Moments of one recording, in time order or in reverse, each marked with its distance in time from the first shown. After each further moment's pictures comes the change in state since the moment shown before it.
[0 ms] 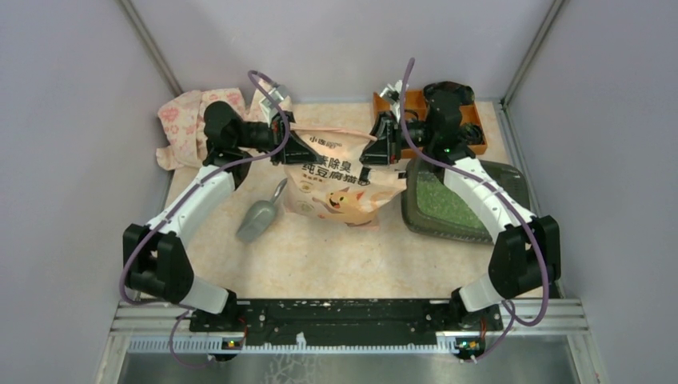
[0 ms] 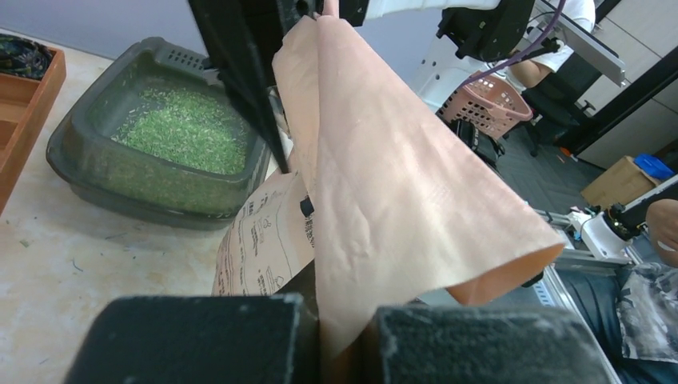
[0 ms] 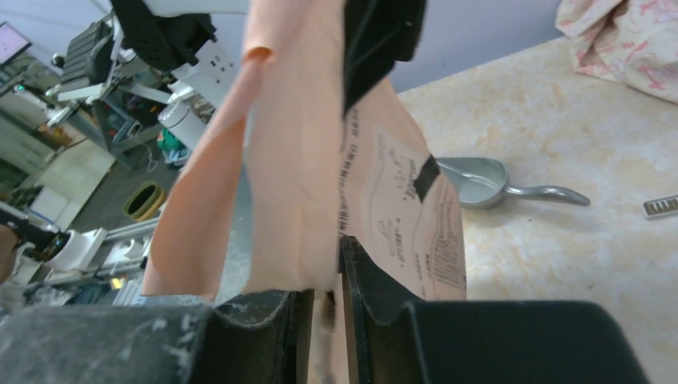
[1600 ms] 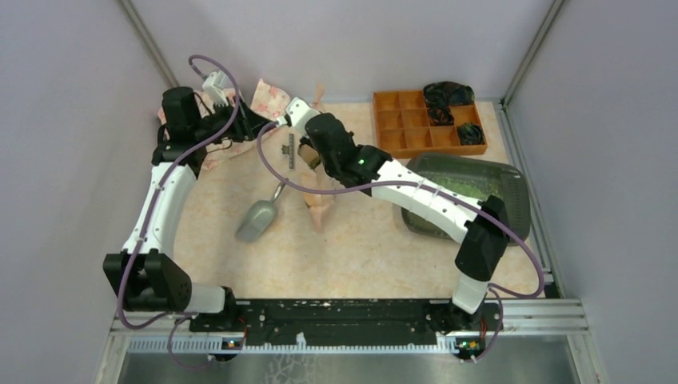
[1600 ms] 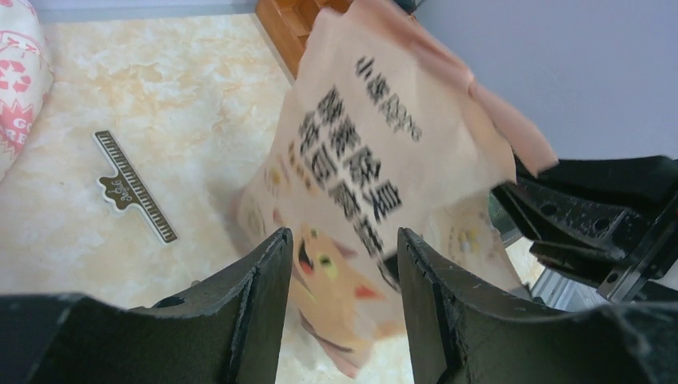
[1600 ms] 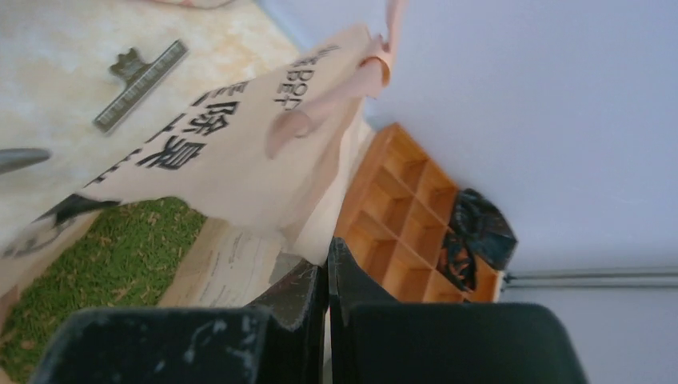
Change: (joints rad) left arm 0.298 -0.074 0.161 -0.921 -0.668 0.447; right arm 0.603 0.261 0.481 -0.702 1.963 -0.945
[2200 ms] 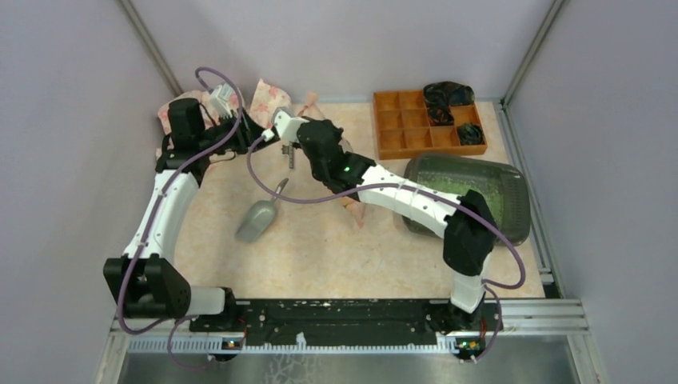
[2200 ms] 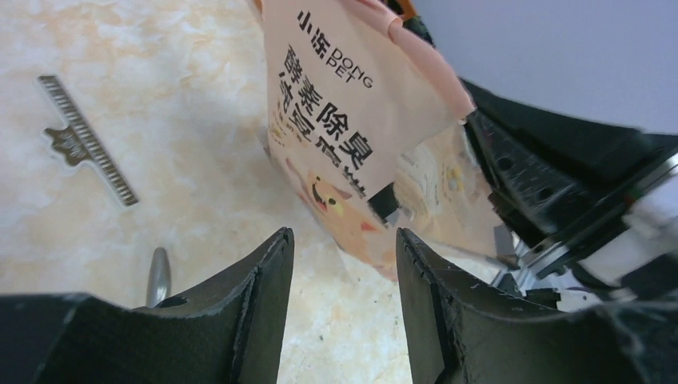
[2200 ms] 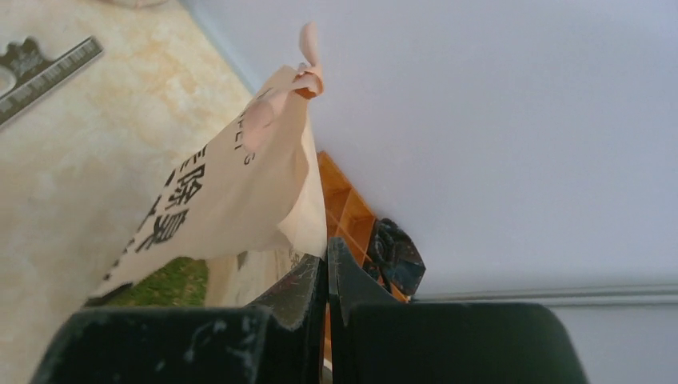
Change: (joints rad) left arm -0.003 -0.041 -0.100 0.011 0.072 -0.045; right arm 0.027 0.059 -0.061 0.346 0.158 -0.368
